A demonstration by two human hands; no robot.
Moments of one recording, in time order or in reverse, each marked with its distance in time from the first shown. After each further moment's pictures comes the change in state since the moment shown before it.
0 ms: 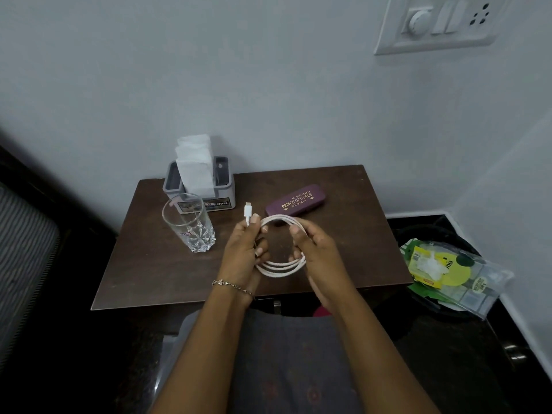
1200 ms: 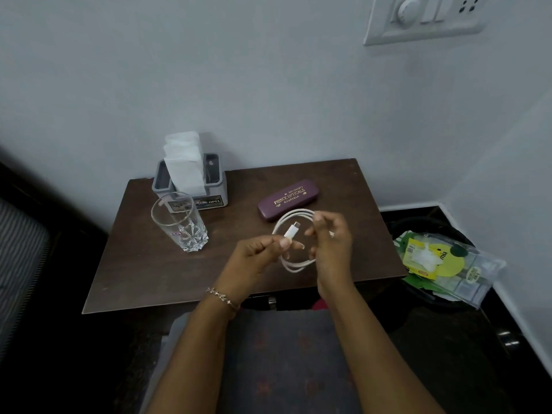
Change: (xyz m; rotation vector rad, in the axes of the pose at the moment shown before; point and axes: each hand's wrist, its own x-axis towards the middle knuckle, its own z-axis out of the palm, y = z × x) left_hand -0.019 -0.002 -0.005 0.658 -0.333 0.081; right_hand 0.009 0.001 -0.012 0.061 0.433 -0.006
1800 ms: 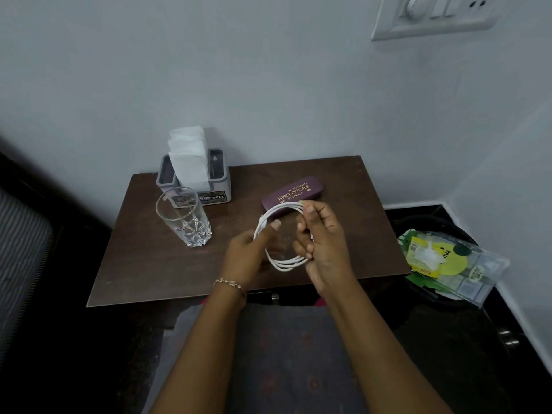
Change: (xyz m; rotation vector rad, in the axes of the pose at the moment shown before) left_hand 0.008 -0.002 0.001 -0.130 0.341 -0.295; right_hand -0.014 -0.016 0.011 0.355 -0.362 0.088
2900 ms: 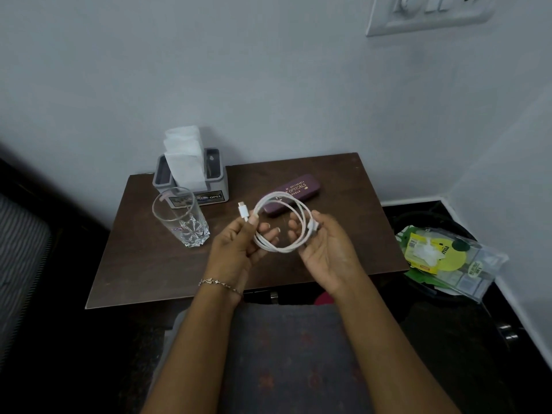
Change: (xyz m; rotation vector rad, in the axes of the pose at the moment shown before) left_hand -0.001 0.003 -0.008 -0.428 -0.131 0.067; right_hand 0.010 0.000 -0.018 0.296 0.111 0.354
